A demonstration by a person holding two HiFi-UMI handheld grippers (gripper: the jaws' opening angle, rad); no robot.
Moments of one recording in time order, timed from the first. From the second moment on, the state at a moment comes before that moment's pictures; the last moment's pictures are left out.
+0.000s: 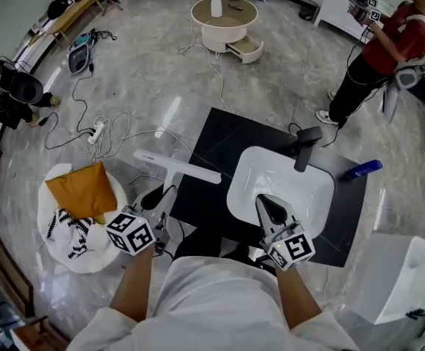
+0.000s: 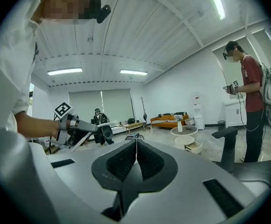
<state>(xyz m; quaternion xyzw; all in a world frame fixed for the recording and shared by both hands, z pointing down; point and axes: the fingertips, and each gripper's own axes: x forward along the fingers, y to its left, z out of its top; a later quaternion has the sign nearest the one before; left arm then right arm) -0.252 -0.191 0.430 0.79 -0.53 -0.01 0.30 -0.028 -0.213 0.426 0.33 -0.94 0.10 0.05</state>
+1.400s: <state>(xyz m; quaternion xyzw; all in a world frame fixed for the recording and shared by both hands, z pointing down) -0.195 -0.320 0.598 0.74 -0.49 0.13 0.44 -0.013 -0.301 0.493 0.37 -0.91 0.17 0.10</state>
